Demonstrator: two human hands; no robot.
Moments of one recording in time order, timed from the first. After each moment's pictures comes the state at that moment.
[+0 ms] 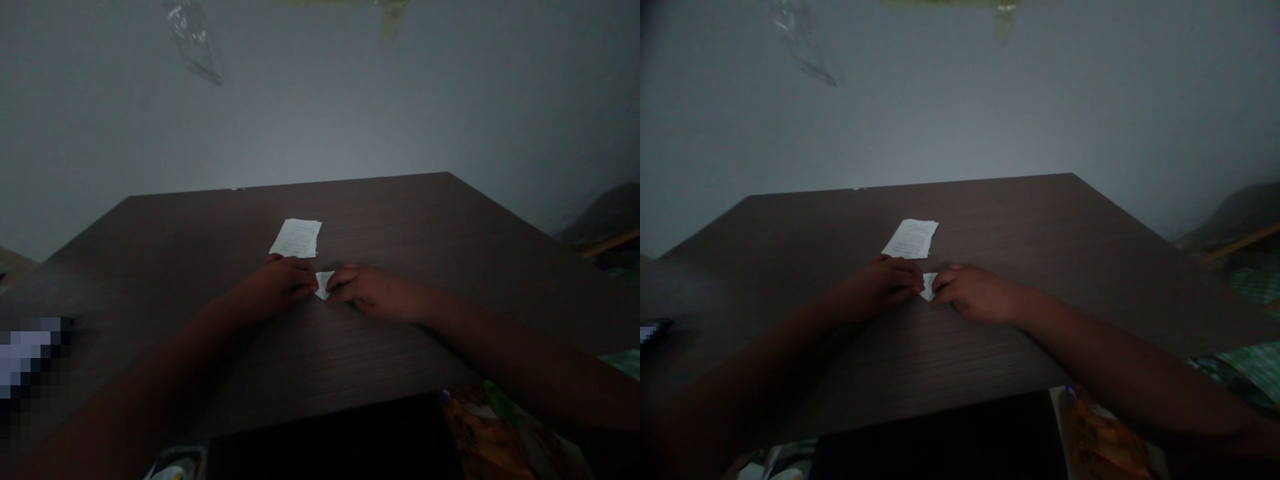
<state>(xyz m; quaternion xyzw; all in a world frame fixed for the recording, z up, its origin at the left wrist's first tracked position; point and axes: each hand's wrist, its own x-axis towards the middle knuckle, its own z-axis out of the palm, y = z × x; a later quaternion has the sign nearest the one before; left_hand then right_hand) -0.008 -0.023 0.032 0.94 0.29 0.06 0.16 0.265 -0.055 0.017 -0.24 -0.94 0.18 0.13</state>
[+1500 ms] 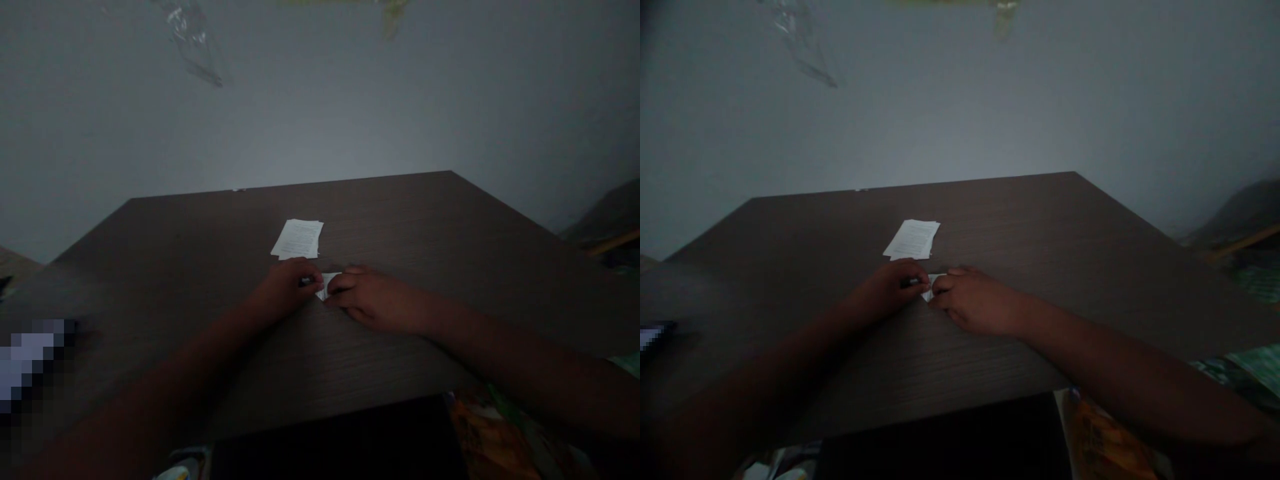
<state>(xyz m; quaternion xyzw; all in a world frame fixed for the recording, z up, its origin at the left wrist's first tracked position) 0.009 -0.018 -0.001 0.86 0.41 0.19 0.23 0.260 -0.066 0.016 -0.25 -0.96 0.08 0.12</state>
